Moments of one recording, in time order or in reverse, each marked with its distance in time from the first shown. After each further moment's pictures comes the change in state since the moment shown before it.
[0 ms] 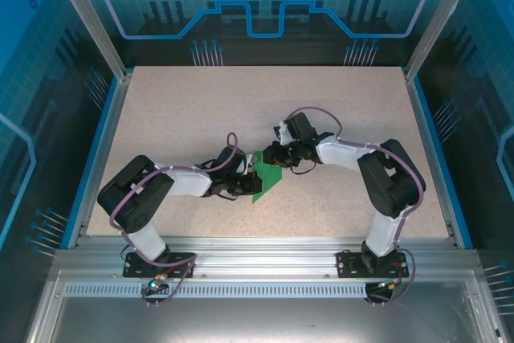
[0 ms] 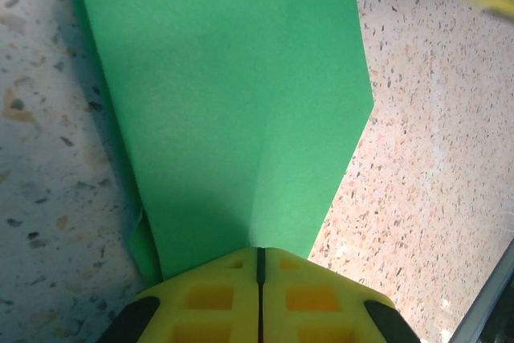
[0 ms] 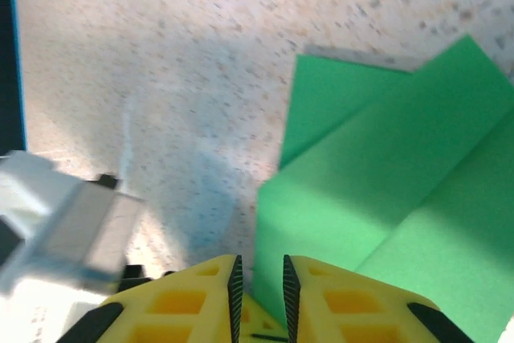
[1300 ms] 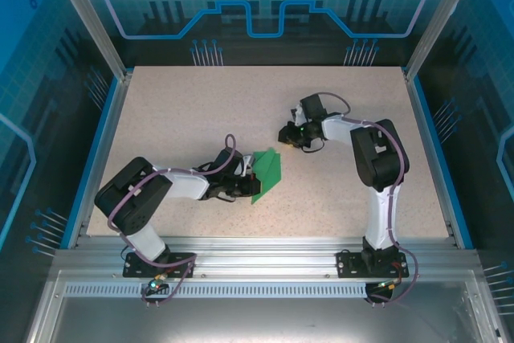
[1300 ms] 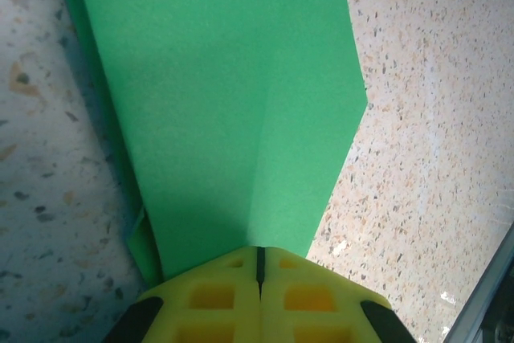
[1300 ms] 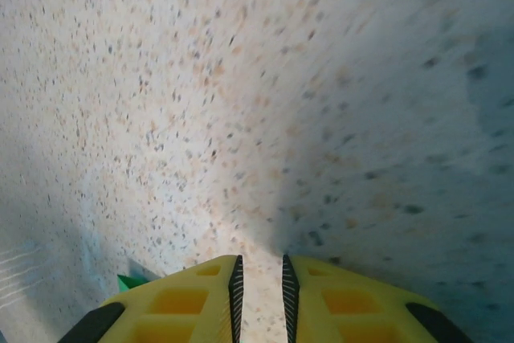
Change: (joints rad) left arm 0.003 -0.024 -0.046 0.043 0.012 0.010; right arm -0.212 0.282 0.272 -0.106 0.019 -0.088
